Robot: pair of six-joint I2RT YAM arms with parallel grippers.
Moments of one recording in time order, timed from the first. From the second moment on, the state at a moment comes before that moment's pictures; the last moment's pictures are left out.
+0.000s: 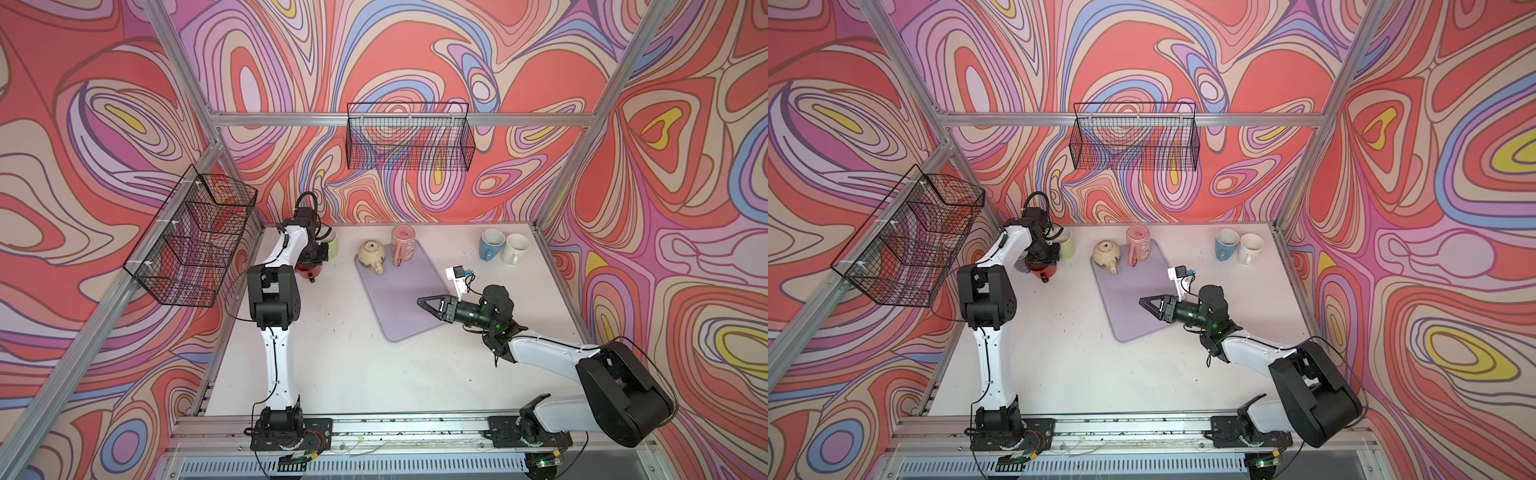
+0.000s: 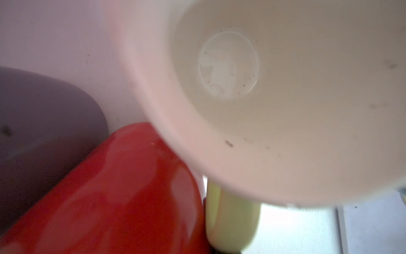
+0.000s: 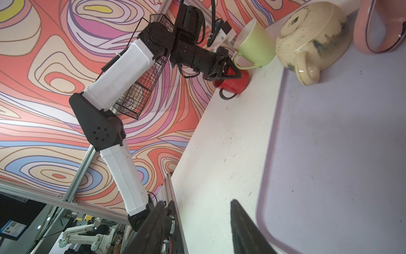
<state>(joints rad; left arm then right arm) 0.01 2.30 2.05 -1.03 0.05 -0.07 0.45 1.37 0.49 0.78 -0.73 0.88</state>
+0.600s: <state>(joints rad) 0.01 2.30 2.05 -1.03 0.05 -0.07 0.45 1.37 0.49 0.79 -0.73 0.89</state>
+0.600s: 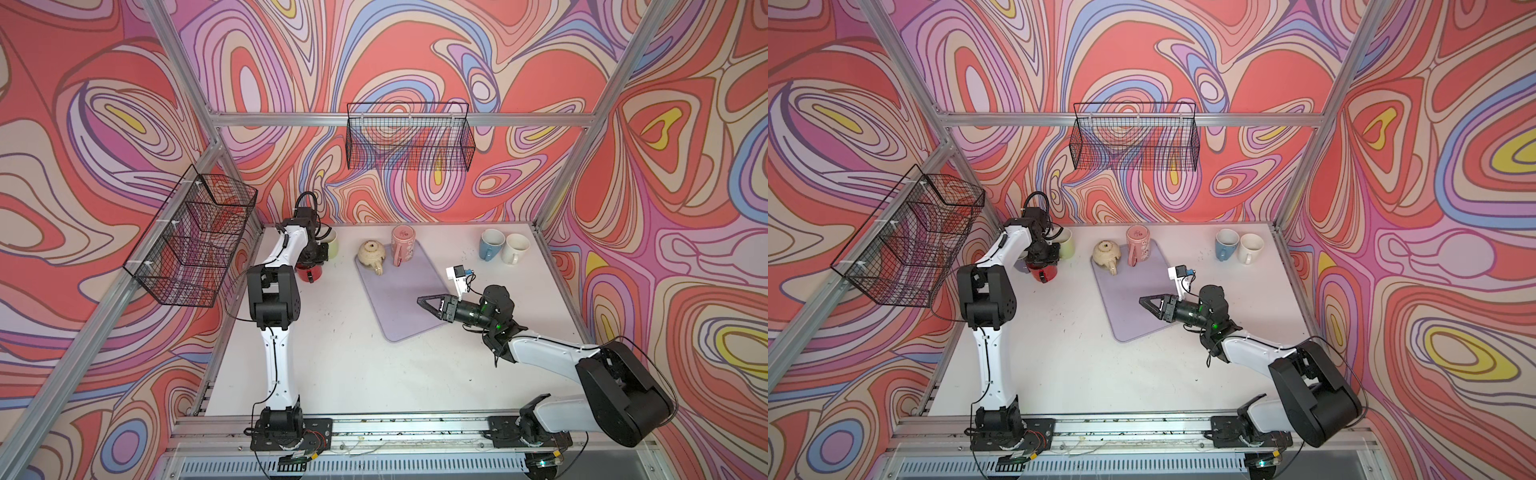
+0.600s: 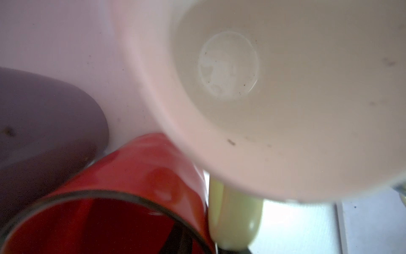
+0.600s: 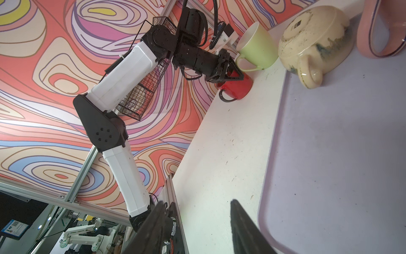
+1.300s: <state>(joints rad) 0.01 1.96 1.82 -0.96 0.10 -0.07 0.45 1.29 0.55 0.56 -0.64 0.81</state>
